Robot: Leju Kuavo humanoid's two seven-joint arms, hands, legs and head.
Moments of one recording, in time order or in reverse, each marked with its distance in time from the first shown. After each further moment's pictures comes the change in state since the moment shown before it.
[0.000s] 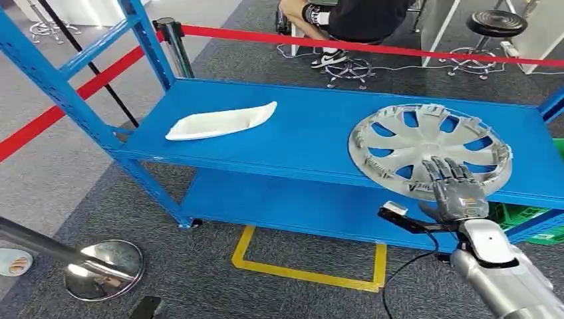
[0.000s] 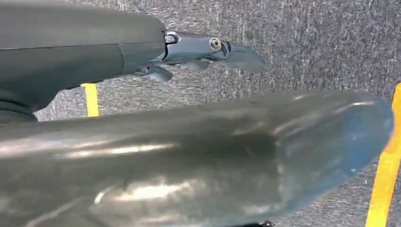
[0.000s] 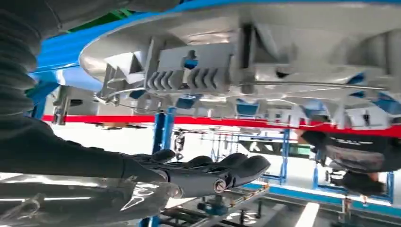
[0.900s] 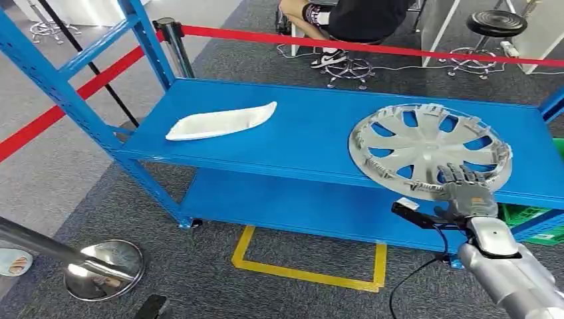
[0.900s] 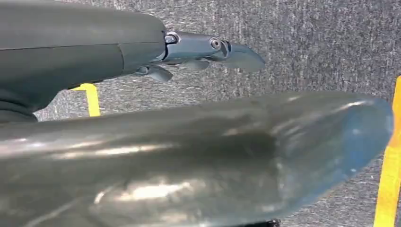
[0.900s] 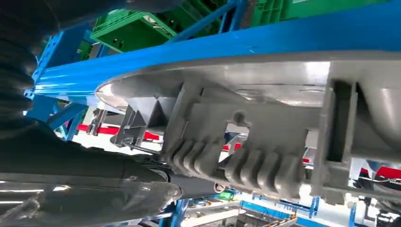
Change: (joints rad) left arm -0.005 -0.007 -0.017 0.000 -0.016 0.000 0.010; right arm -0.101 0.025 -0.016 0.284 0.002 -0.021 0.014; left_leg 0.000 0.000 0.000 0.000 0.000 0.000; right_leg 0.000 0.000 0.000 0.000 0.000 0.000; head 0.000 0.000
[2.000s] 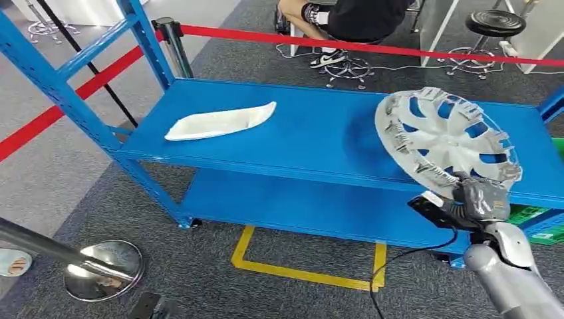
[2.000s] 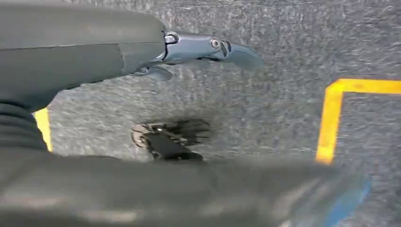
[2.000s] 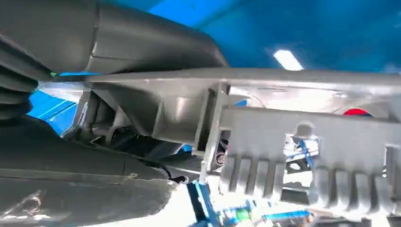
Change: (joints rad) left arm 0.003 -0.014 -0.001 0.000 0.053 0.007 -0.188; right arm 0.130 0.035 -0.167 -0.243 -0.466 0.036 -0.302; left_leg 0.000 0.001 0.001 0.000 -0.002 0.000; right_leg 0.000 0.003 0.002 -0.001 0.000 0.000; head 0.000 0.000
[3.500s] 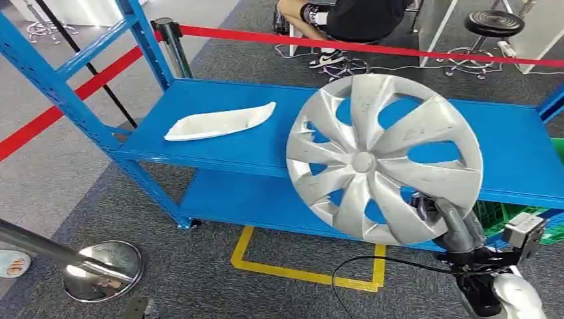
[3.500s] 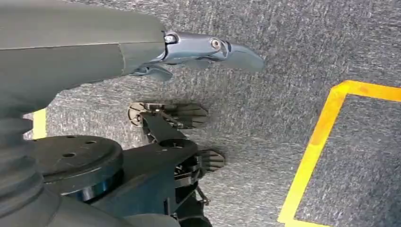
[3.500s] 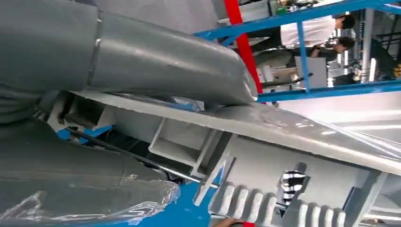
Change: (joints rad) left arm 0.004 -0.009 0.097 0.000 0.075 -0.061 0.027; right arm 0.321 0.083 -0.091 -0.601 -1.080 0.735 -0.103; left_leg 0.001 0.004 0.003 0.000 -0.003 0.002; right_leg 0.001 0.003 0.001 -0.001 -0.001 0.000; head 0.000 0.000
